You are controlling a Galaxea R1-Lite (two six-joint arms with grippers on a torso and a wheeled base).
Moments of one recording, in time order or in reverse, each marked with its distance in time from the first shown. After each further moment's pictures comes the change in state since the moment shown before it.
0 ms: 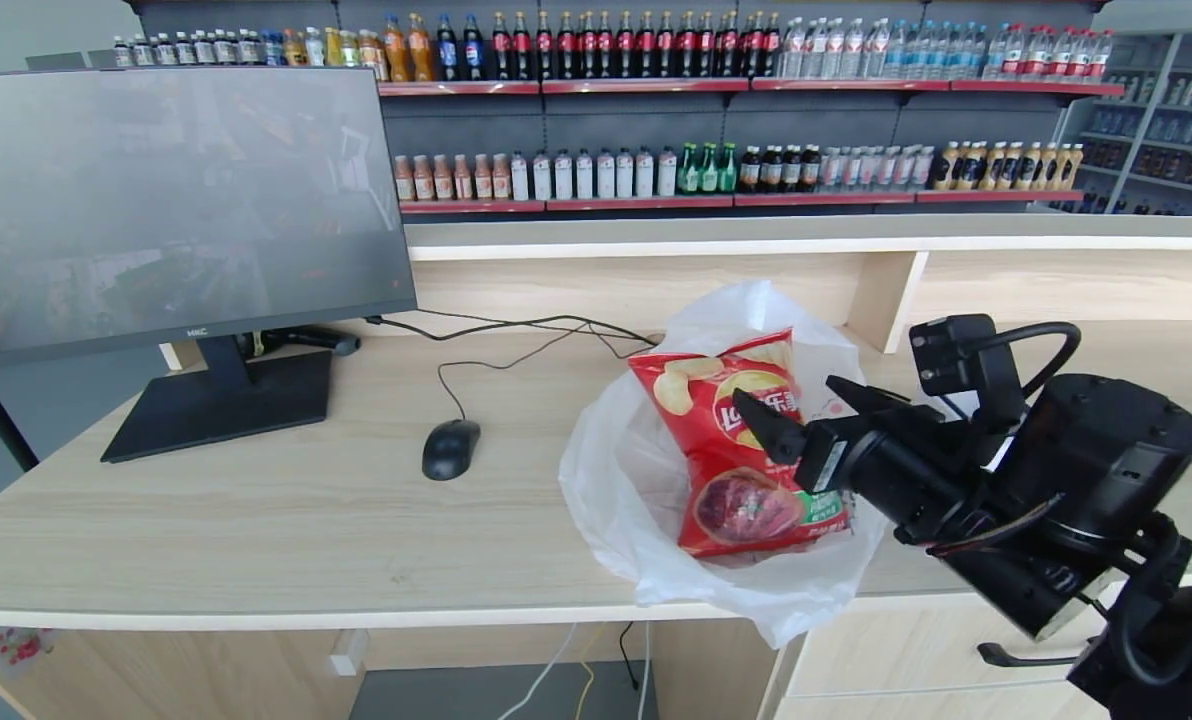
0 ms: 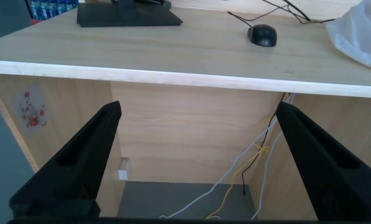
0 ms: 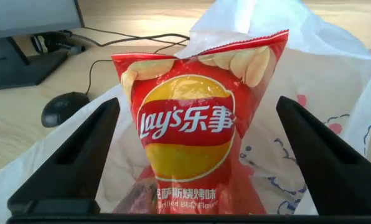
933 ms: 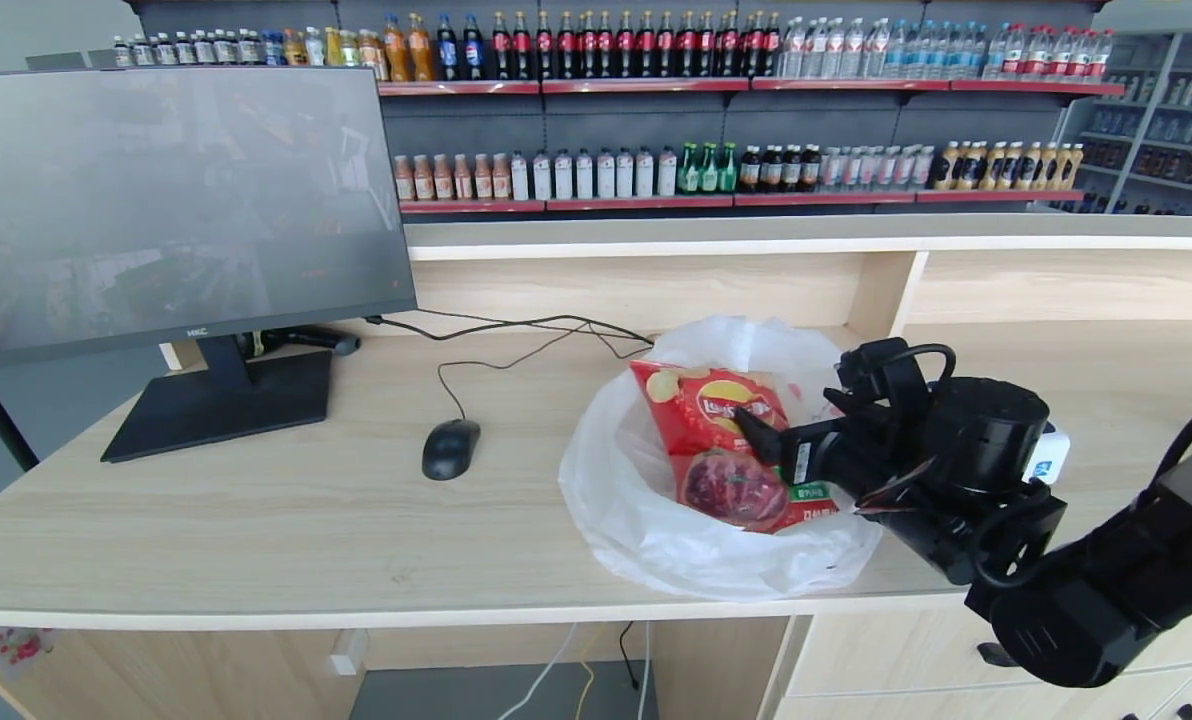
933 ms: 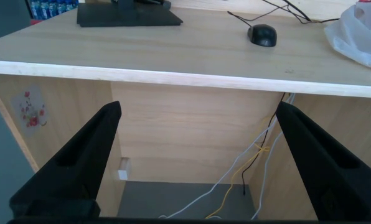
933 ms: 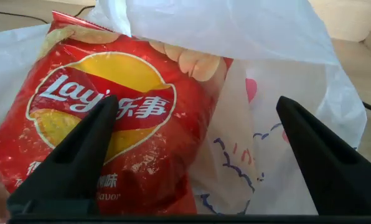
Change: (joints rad) left arm 0.000 0.000 0.000 0.000 0.000 0.000; right arm -0.144 0.234 -0.113 0.008 0.044 -0.146
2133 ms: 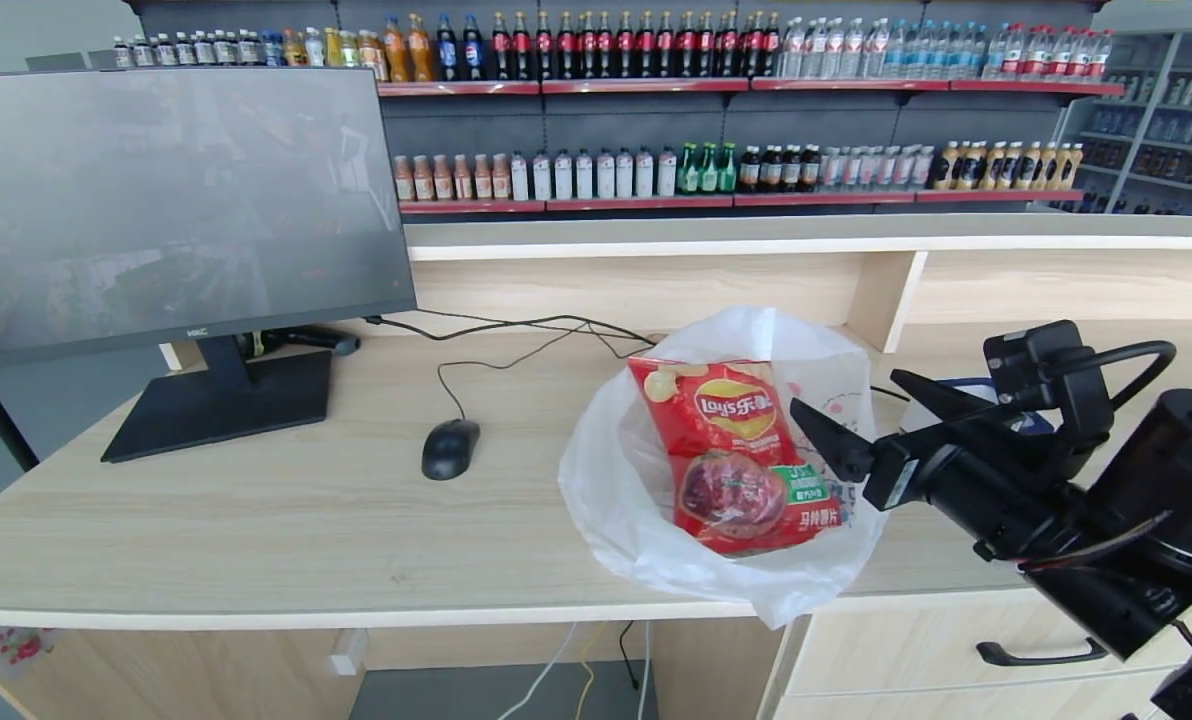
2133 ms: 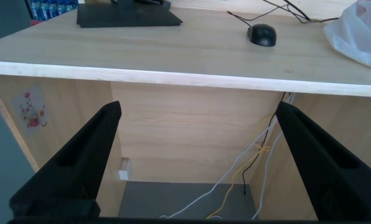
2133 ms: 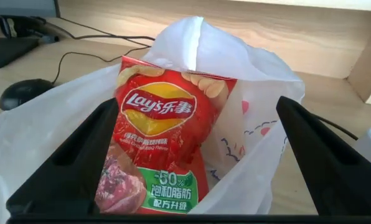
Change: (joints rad) left arm 0.000 0.000 0.000 0.000 -0.001 0.005; right arm 0.052 -0.321 0.249 -0.077 0.032 0.001
